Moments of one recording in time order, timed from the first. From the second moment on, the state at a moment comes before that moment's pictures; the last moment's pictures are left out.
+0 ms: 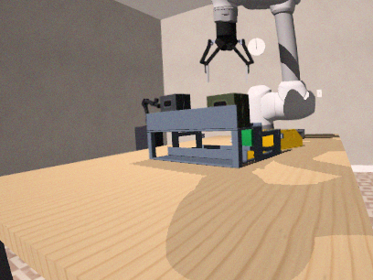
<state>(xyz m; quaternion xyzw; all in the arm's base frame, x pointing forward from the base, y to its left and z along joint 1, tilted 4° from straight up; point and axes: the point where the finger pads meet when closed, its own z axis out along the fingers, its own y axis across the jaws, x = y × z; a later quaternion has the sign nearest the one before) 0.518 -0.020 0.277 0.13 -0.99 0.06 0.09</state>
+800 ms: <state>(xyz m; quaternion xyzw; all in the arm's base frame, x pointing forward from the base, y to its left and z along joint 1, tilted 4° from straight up) 0.449 -0.015 0.259 -0.04 -1.00 0.00 -0.03</state>
